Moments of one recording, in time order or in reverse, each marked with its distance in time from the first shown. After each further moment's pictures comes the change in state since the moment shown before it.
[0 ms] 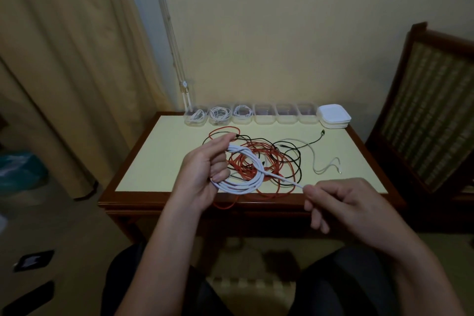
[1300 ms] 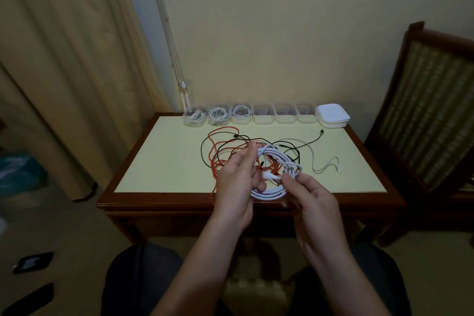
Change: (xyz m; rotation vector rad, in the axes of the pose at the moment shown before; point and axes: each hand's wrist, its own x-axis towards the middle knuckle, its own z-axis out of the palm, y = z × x) left_hand -0.001 -0.062 0.029 0.074 0.042 0.097; right_hand 0.024 0.004 0.082 0.947 0.544 0.239
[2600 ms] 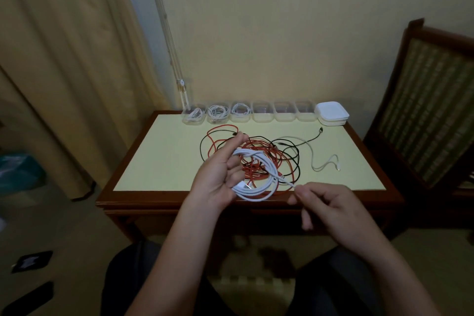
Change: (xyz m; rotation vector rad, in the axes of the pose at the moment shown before) left_hand 0.017 0.034 -0.016 -0.180 -0.022 -0.243; right_hand 0.006 -0.037 -0.047 -0.868 -0.412 -0.254
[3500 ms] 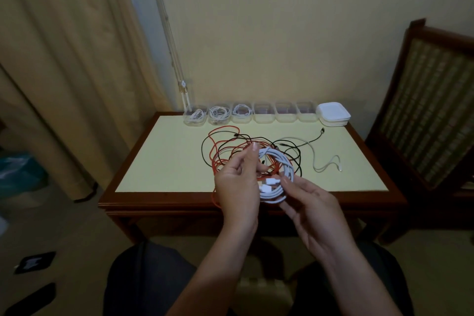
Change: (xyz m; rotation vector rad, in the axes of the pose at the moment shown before) left_hand -0.018 -0.053 0.020 0.319 0.278 0.543; right_hand 0.019 -0.006 0.051 0.996 0.288 0.378
